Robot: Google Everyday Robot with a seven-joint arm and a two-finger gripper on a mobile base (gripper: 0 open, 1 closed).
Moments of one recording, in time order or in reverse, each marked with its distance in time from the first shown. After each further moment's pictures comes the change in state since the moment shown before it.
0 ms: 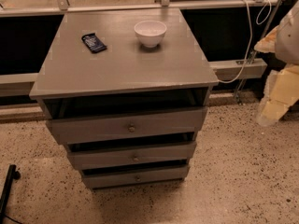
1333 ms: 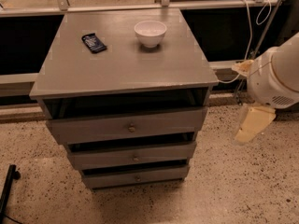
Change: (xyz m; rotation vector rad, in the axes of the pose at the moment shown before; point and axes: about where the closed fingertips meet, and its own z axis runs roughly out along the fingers) arm -0.010 0.008 0.070 0.134 -0.082 -0.105
